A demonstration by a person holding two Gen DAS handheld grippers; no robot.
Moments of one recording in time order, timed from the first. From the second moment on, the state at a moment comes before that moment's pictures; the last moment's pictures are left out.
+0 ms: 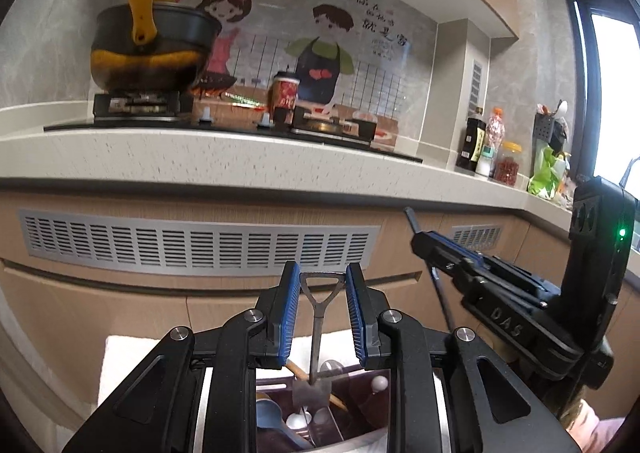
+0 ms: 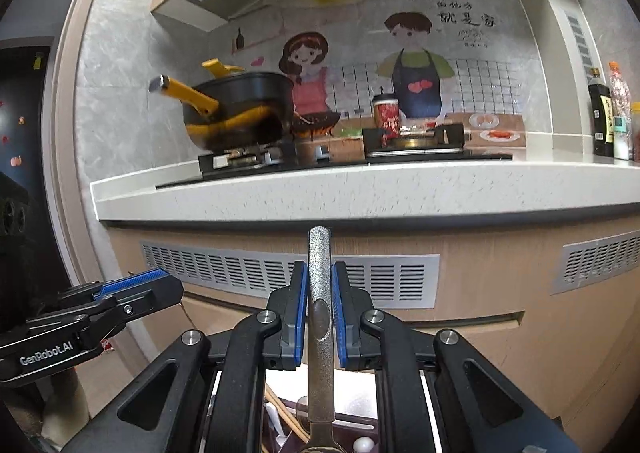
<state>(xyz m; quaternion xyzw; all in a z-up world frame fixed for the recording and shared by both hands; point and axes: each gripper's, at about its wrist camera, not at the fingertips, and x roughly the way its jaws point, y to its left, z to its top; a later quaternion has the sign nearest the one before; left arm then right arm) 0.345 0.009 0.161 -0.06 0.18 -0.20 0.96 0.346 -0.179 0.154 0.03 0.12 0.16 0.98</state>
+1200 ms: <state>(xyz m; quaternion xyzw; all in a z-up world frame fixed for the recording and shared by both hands) 0.224 -0.007 0.069 -0.03 0.27 -0.13 0.95 0.216 -0.211 0.079 0.00 0.22 0.08 0.97</state>
